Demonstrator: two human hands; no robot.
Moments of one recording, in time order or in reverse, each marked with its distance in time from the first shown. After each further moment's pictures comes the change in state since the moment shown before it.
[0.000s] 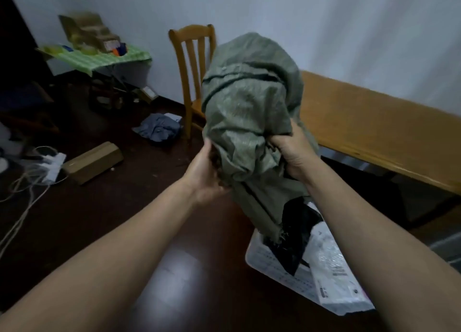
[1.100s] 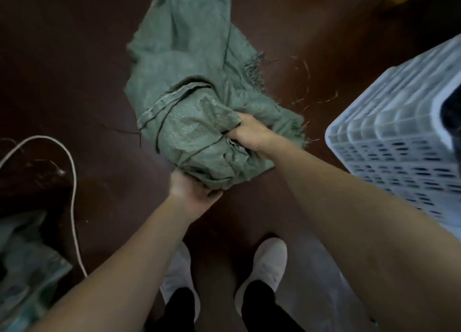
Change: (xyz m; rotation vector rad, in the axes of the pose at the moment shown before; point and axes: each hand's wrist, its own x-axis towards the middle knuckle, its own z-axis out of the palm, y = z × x) left_hand 0.083 -0.470 -0.494 -0.777 0.782 -0.256; right_hand -0.060 0.683 0.199 -0.333 -0.784 0.746
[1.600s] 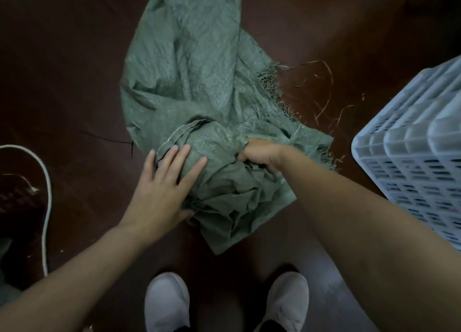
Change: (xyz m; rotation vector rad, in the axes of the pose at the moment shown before) left_hand 0.056 0.056 -0.072 2.522 0.165 1.234; right_hand 0.092 0.072 -0.007 -0.184 -0.151 0.392
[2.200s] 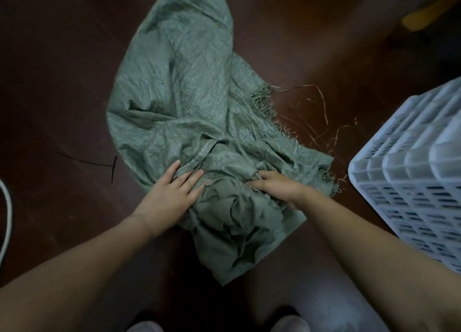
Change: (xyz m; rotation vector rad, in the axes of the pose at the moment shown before) left_hand 0.072 -0.015 0.068 0.228 -0.103 0.265; right_hand 0.023 0.065 -0.032 0.071 0.070 -0.042
